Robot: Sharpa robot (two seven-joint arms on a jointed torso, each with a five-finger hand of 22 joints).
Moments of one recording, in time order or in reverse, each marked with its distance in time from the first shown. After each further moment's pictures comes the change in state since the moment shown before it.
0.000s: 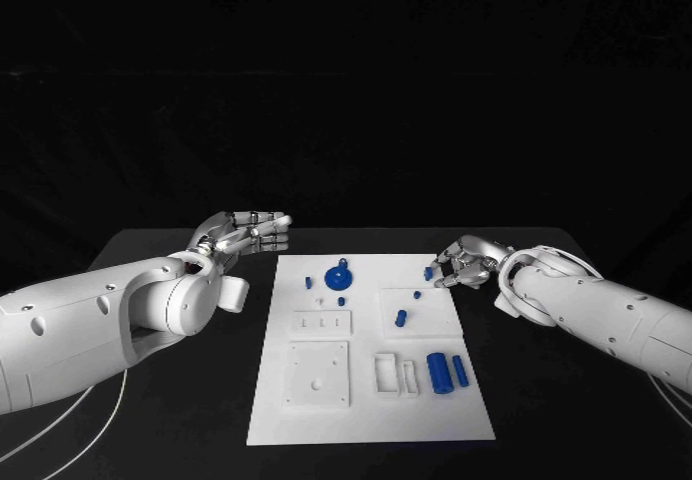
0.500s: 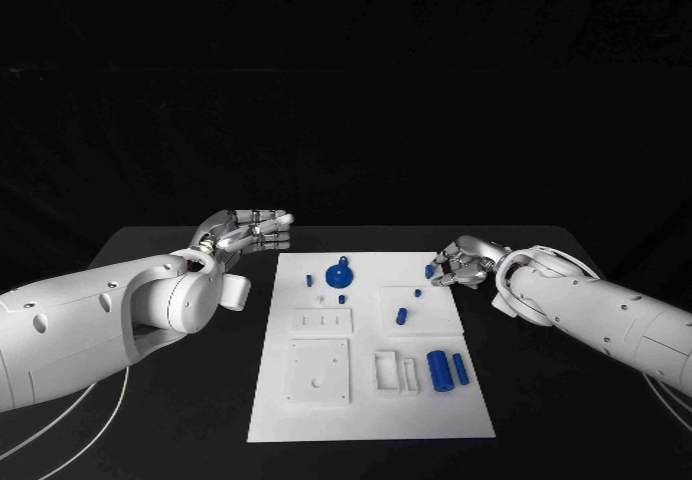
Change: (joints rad) left arm 0.000 0.004 0.000 0.003 -0.002 0.000 -0.007; left_hand 0.000 0.000 0.003 -0.003 0.004 -0.011 -0.003 0.000 0.000 -0.004 0.004 0.000 0.000 0.000 0.000 0.000 0.000 0.000 0.000 0.000 0.000 0.000; right arm -0.006 0.016 0.000 -0.015 -0.014 -0.004 0.000; right_hand -0.012 0.012 0.018 0.004 0.000 0.008 -0.004 0.000 0.000 0.000 0.000 0.000 0.001 0.000 0.000 0.000 0.000 -0.001 0.000 0.000 0.000 0.000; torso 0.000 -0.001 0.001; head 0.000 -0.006
